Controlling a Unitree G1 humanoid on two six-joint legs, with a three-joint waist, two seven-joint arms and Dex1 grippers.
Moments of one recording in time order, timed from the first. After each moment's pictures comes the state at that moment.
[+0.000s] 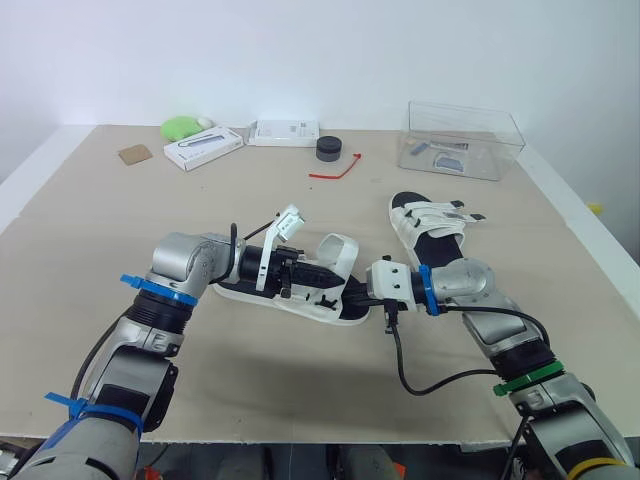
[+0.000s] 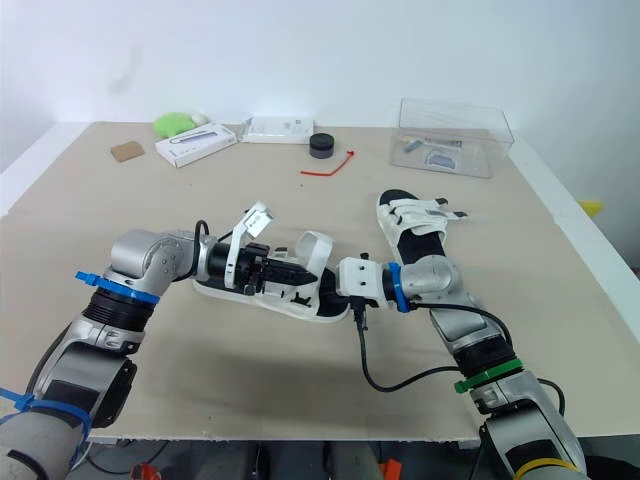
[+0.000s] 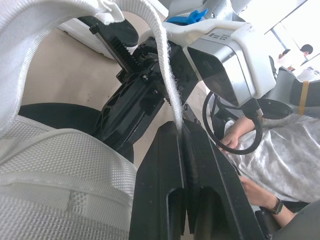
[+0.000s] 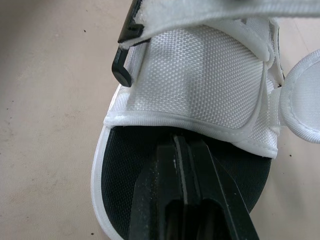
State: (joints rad) left arm -0.85 0.38 -0.19 0.25 -0.59 1.09 -1.19; right arm -0.57 -0.59 0.32 0.21 0.03 -0.09 1.18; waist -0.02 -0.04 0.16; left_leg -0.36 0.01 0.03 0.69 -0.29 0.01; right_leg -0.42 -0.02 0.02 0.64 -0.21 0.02
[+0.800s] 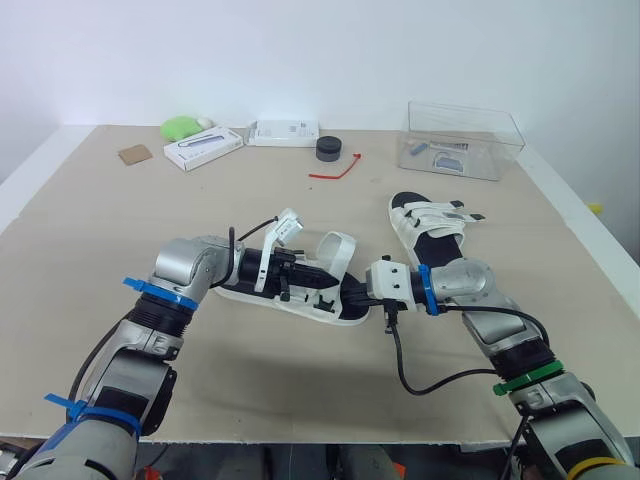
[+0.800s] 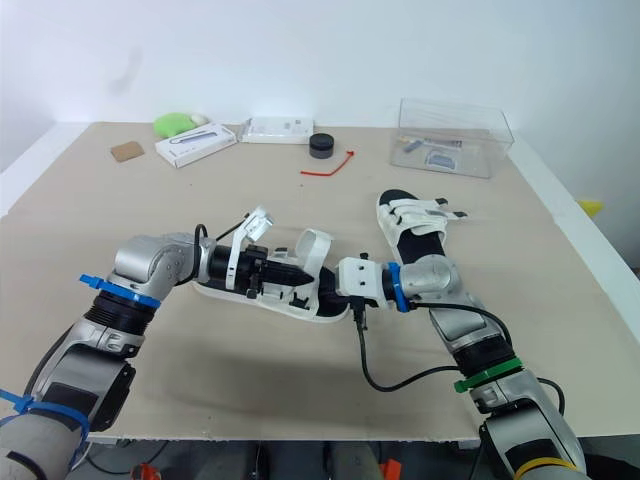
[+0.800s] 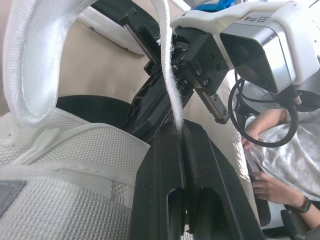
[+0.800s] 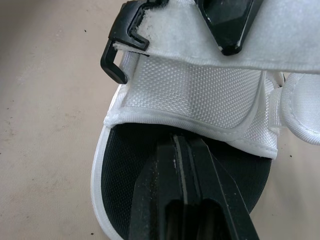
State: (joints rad) left arm -0.83 0.39 -0.23 0.28 -0.52 0.97 -1.19; right arm -0.57 -0.59 0.32 0.21 0.03 -0.09 1.19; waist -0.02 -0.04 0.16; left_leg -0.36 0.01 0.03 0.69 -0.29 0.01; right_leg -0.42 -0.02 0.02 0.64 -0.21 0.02
